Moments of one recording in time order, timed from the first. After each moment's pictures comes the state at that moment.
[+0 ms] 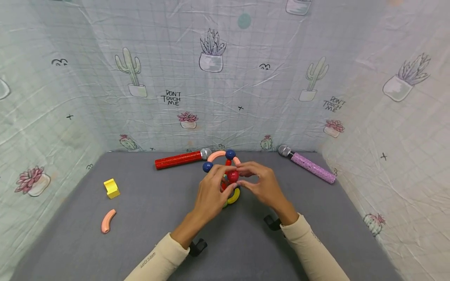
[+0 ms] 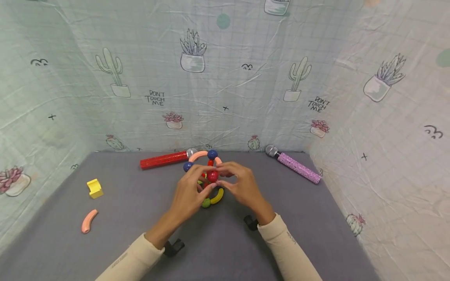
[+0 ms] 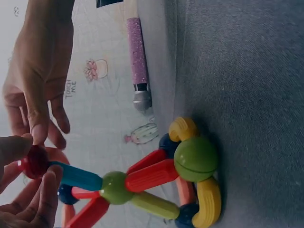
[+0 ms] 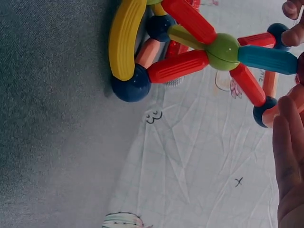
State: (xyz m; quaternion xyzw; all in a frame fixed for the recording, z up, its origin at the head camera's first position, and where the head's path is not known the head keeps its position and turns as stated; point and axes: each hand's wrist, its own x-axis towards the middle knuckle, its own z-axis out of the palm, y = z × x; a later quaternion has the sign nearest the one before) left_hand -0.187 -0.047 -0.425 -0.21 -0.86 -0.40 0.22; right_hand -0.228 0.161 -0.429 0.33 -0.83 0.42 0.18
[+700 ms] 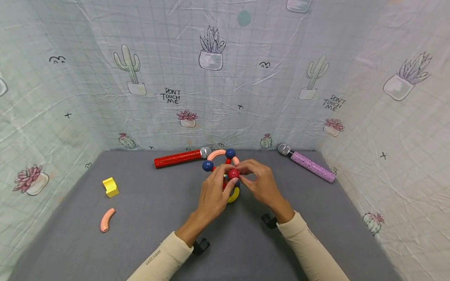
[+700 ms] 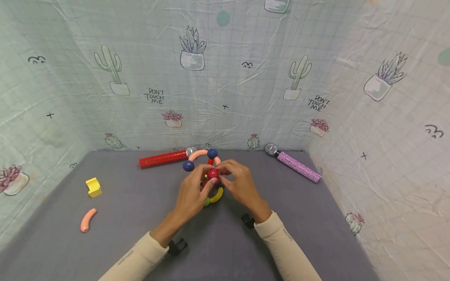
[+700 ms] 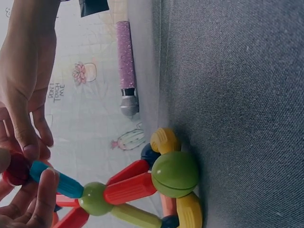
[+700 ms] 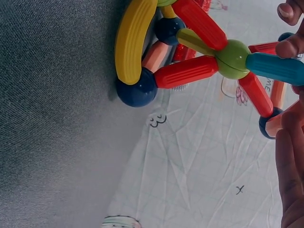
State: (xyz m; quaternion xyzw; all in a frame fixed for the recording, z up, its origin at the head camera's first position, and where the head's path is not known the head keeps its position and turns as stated) left_hand -0.197 -0.038 -0.441 -0.19 -0.86 -0.42 0.21; right_hand -0.231 0.151 -0.431 0.32 -0.83 0.40 0.22
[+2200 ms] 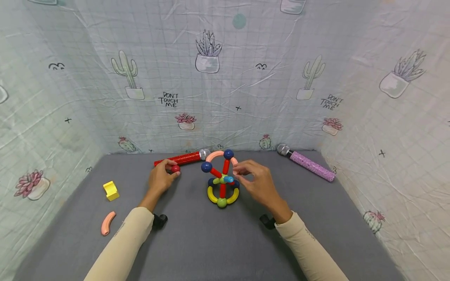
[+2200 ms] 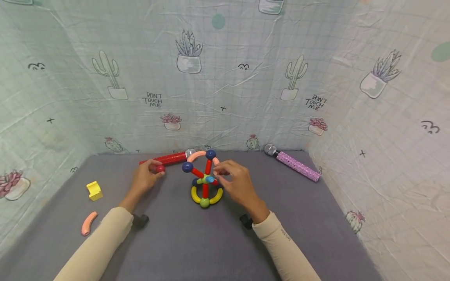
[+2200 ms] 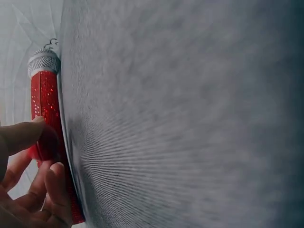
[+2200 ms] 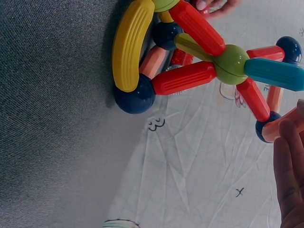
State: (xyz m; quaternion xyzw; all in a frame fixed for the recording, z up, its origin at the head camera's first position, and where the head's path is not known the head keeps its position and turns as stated) left_hand -0.296 -0.213 -0.494 0.03 -0.93 -0.36 0.09; right_hand -0.231 0.147 -0.430 0.31 -0.83 0.40 0.24
